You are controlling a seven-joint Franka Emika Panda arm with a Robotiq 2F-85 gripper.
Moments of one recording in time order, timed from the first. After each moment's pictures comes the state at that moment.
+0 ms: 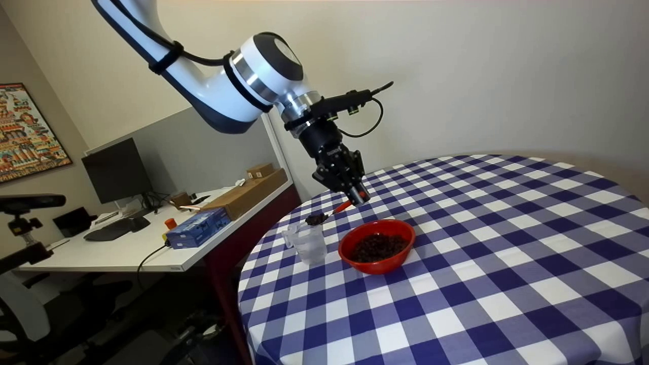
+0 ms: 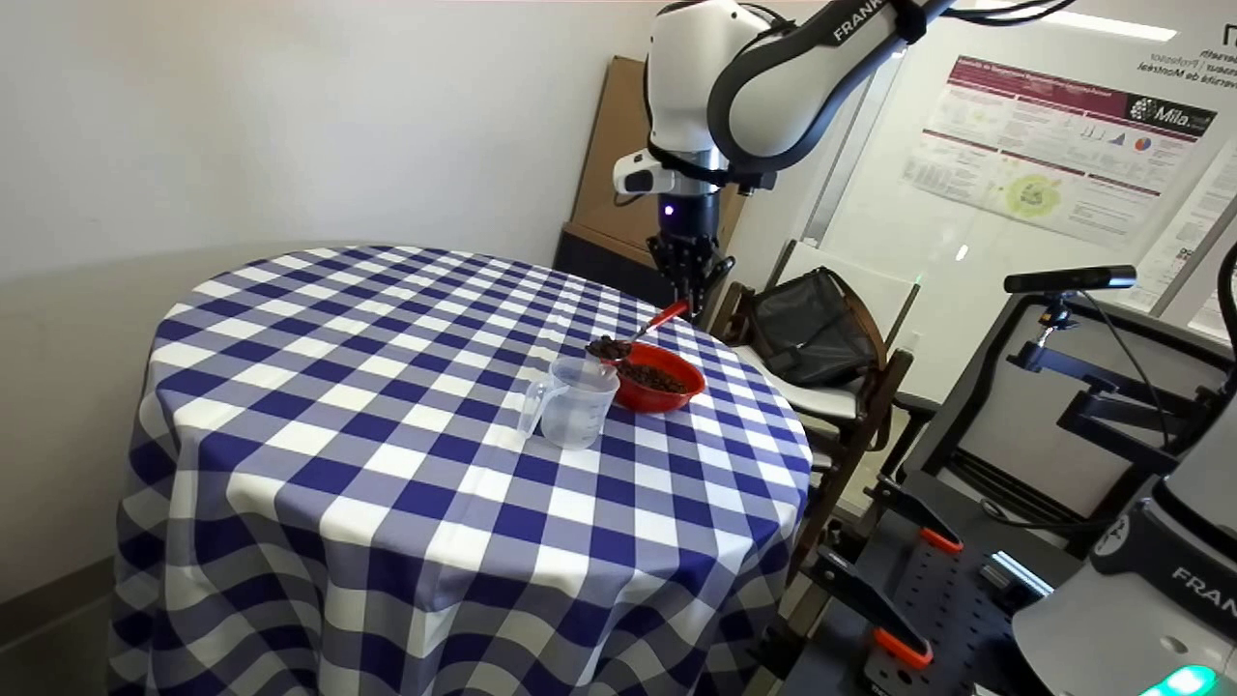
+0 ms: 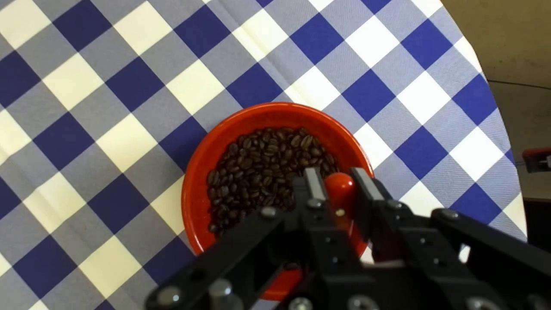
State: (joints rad) arm -0.06 0.28 0.01 -2.20 -0.65 2.32 -1.09
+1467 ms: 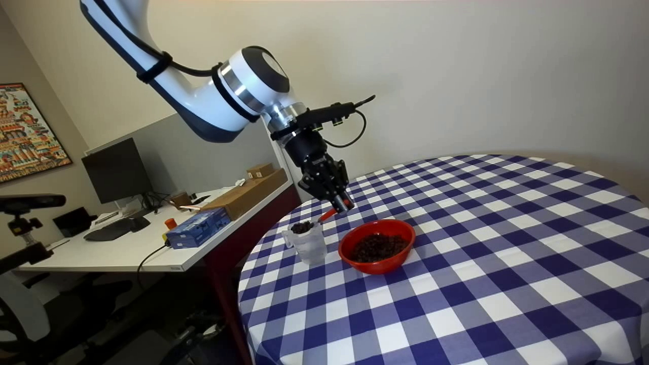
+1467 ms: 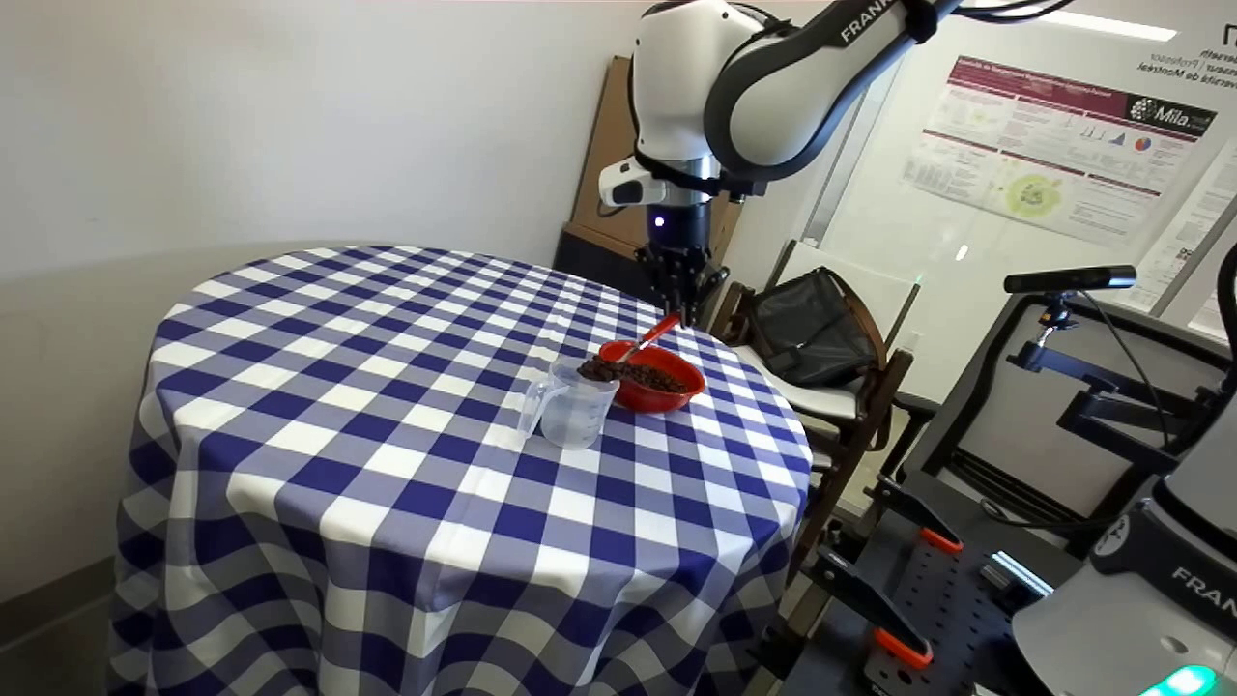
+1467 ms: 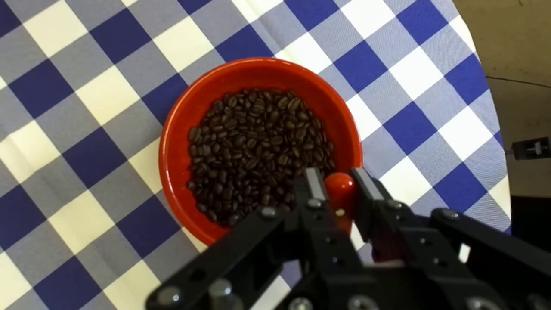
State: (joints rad) arm 0.00 0.28 0.02 -2.24 -0.65 2.32 -1.08
